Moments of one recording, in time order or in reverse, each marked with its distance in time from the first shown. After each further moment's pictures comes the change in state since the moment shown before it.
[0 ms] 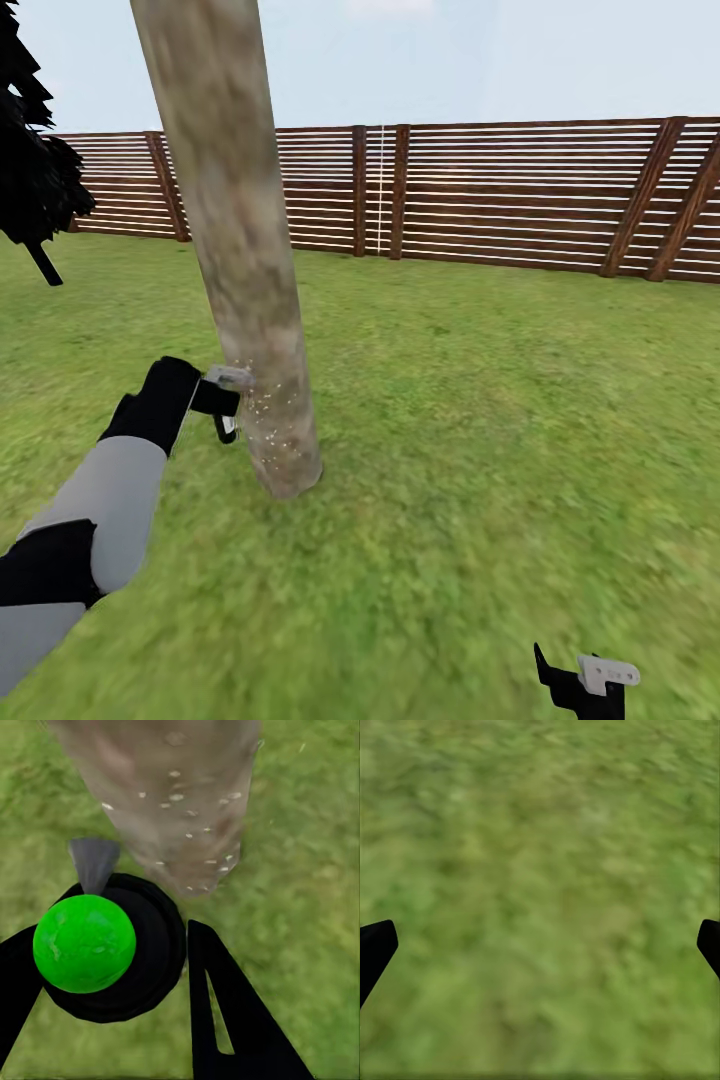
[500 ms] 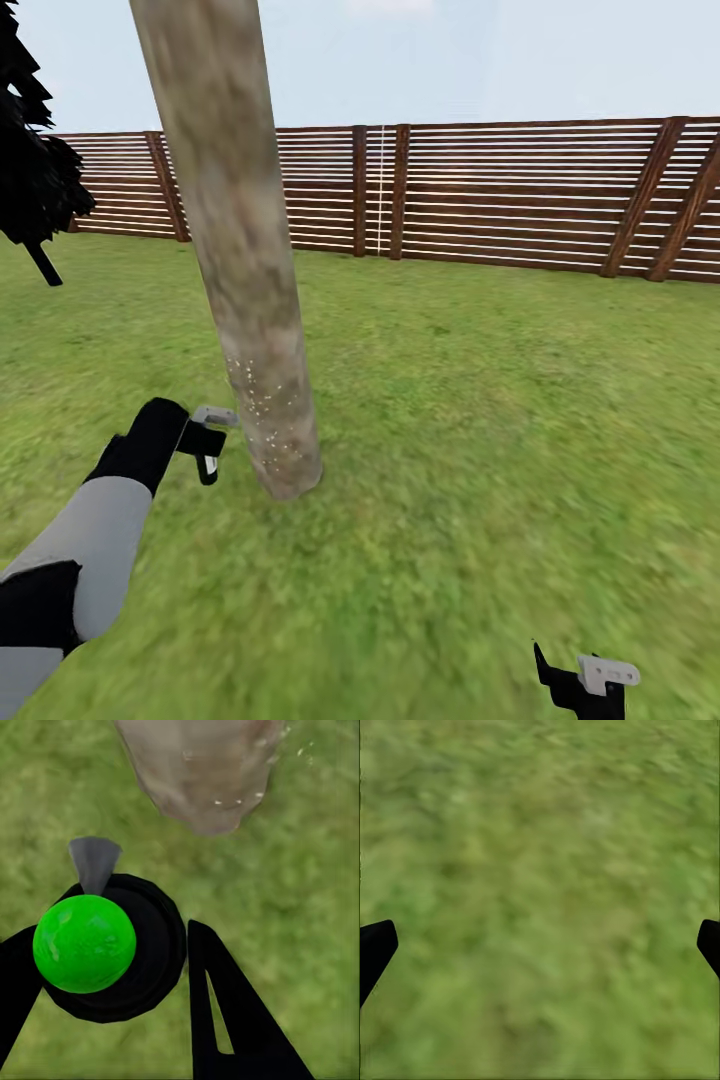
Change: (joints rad) left arm 0.132 0.053 -0.002 0.003 0.005 -0.020 0.007; right arm 0.000 0.000 0.000 0.000 0.000 0.000 0.001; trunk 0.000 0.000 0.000
